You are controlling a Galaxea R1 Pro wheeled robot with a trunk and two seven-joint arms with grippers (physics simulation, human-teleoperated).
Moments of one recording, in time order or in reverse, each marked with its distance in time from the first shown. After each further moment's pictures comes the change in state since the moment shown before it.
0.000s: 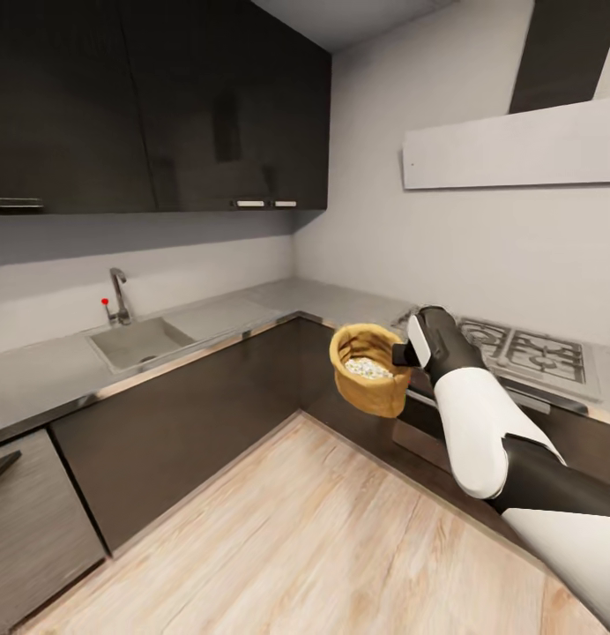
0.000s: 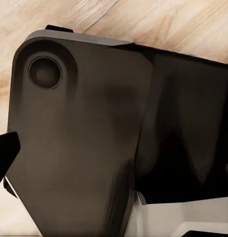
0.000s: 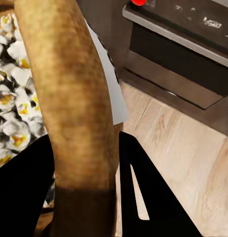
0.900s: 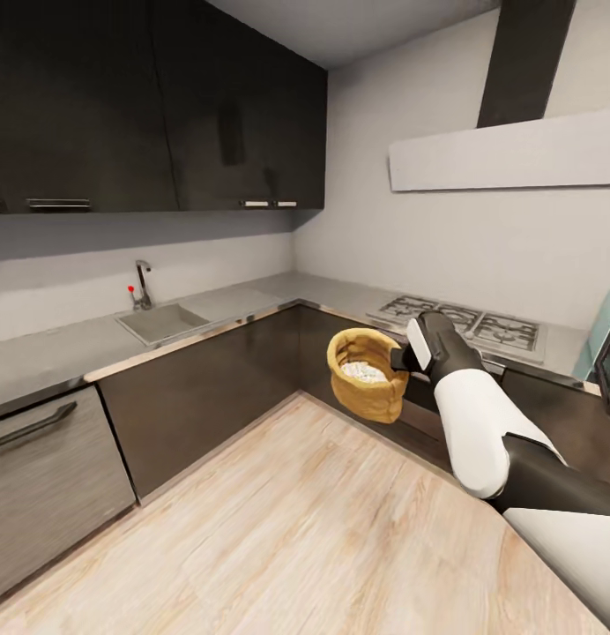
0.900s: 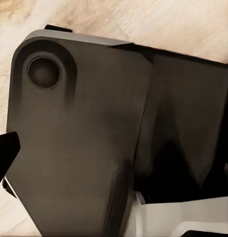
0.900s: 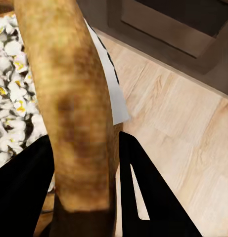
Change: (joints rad) left arm 0.000 -0.001 0.000 0.000 0.000 0.000 0.000; right arm 0.001 -0.004 -0.013 0.029 -0.013 0.000 0.010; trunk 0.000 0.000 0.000
